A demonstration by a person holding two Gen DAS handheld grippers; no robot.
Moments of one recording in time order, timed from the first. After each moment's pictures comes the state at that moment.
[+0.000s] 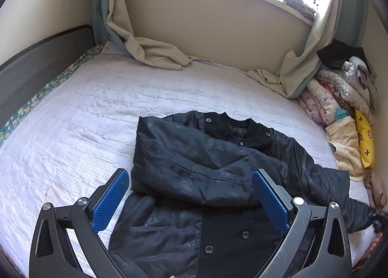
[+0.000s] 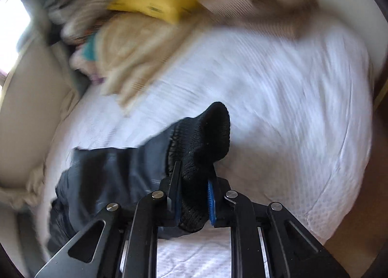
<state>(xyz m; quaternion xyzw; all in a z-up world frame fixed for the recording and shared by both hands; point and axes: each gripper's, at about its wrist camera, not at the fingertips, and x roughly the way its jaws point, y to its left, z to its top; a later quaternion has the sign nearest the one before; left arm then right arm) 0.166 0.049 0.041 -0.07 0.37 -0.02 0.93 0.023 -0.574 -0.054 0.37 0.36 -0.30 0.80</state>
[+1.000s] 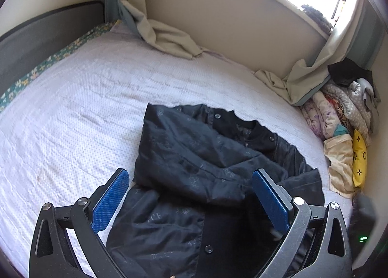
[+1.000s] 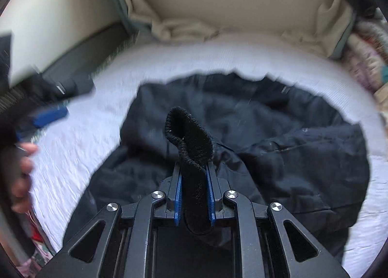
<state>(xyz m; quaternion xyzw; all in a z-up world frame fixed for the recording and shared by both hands) 0.183 0.083 0.027 -0.14 0.41 -0.02 0.90 0.212 -0.107 -0.039 0.04 0.45 0.16 0.88</state>
